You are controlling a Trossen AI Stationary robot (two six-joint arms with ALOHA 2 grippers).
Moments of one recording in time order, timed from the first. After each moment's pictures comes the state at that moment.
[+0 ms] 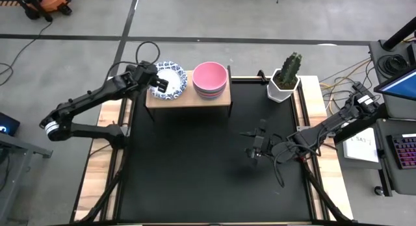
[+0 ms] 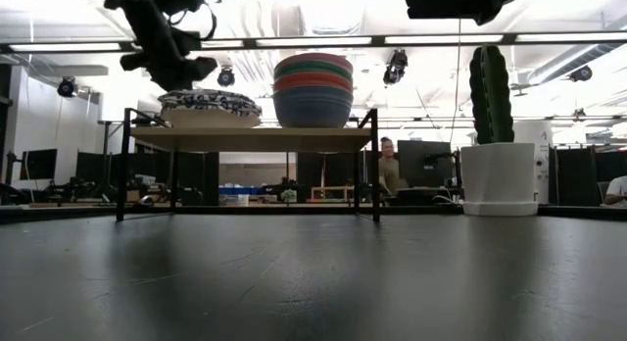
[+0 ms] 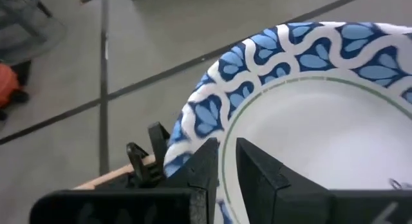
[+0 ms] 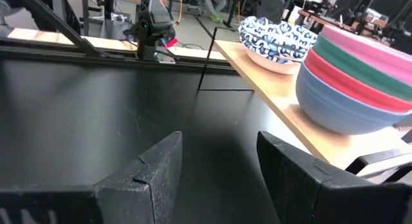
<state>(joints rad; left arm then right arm) 0.62 1.11 1.00 -0.65 -0.61 -0.24 0.49 1.21 0.74 0.12 0.81 0.05</state>
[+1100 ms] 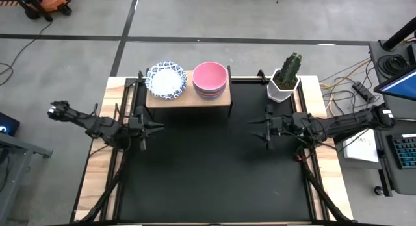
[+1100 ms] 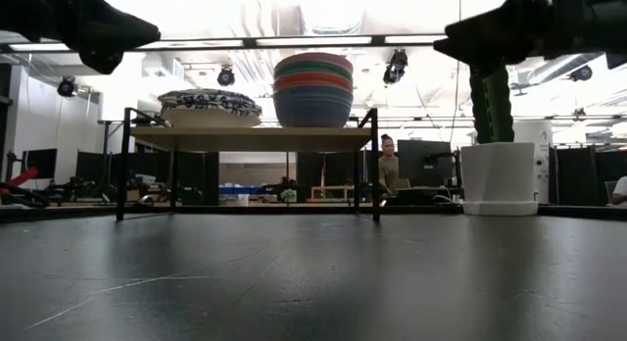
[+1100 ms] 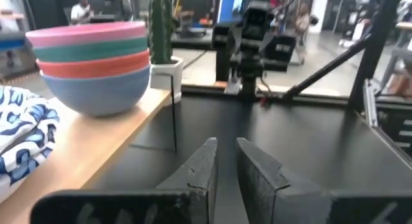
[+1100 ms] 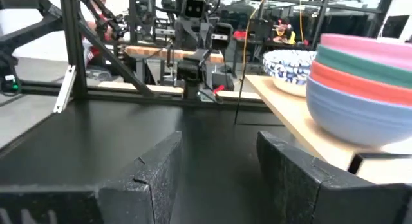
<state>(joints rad) -0.39 0.34 0.31 -0.07 -0.60 -0.09 0.04 0.76 0.26 0.50 0.06 -0.10</state>
